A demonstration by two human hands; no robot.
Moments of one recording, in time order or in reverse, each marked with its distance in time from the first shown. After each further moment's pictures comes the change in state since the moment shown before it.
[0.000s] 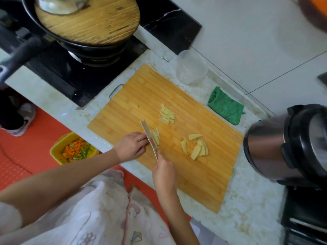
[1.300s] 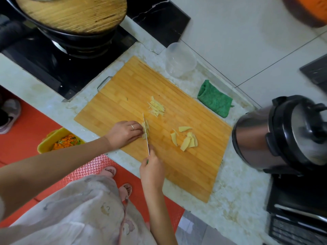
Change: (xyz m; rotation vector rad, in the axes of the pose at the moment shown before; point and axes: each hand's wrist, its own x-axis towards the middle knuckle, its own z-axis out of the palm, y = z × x) left_hand 0.015 -0.007 0.003 0.035 0.052 0.139; right_hand -0.017 0.002 0.016 0.284 0.061 0.123
